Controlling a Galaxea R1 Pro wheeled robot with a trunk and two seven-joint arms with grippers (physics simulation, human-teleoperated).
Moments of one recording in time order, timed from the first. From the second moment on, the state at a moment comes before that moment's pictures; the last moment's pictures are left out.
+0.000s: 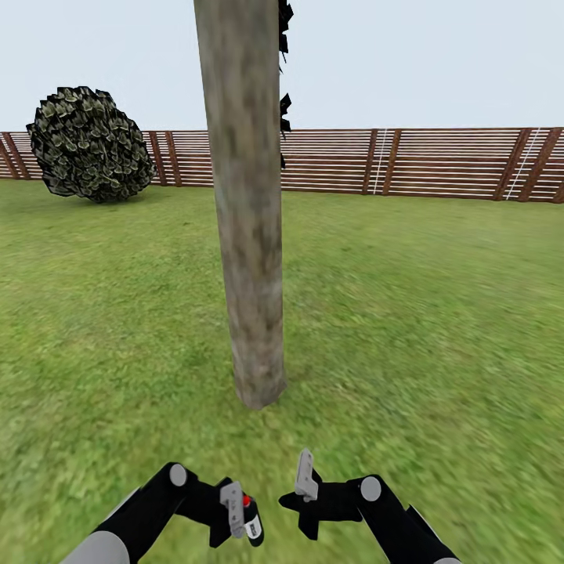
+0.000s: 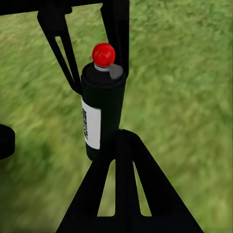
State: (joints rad) left arm -0.52 0.04 -0.27 -0.62 -0.59 -0.06 -1.03; right arm -0.44 0.04 0.26 -0.74 0.47 -0.19 0.90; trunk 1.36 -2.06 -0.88
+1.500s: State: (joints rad) left arm -0.52 -0.01 -0.26 -0.61 -0.60 -0.07 -1.06; right arm -0.44 0.04 0.26 -0.73 0.47 -0.19 0.90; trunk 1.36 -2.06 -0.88
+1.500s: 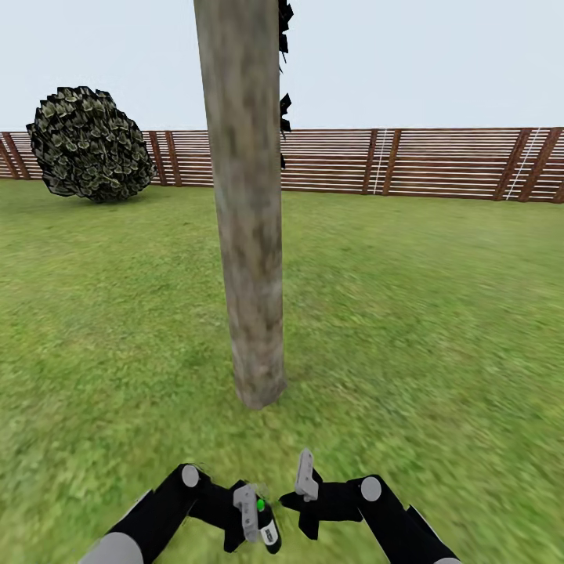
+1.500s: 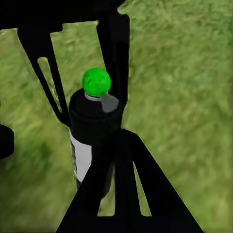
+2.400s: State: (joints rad) left arm -0.51 0.18 -0.12 -0.59 -0.54 -0.06 -0.74; right arm -0.44 -0.03 0.24 -0.48 0.46 -0.19 0.37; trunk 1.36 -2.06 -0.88
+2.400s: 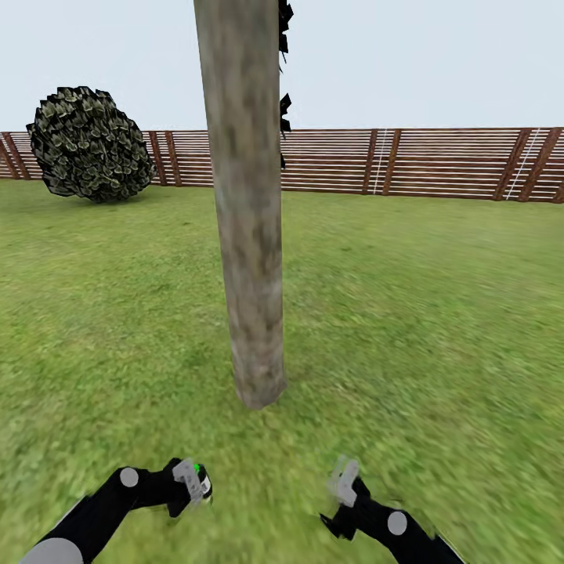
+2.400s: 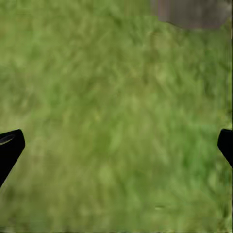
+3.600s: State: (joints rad) left arm -0.69 -0.02 0.13 -0.57 -0.28 0.54 -0.20; right arm -0.43 -0.06 0.24 -0.11 -0.07 -0.35 -0.21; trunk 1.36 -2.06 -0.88
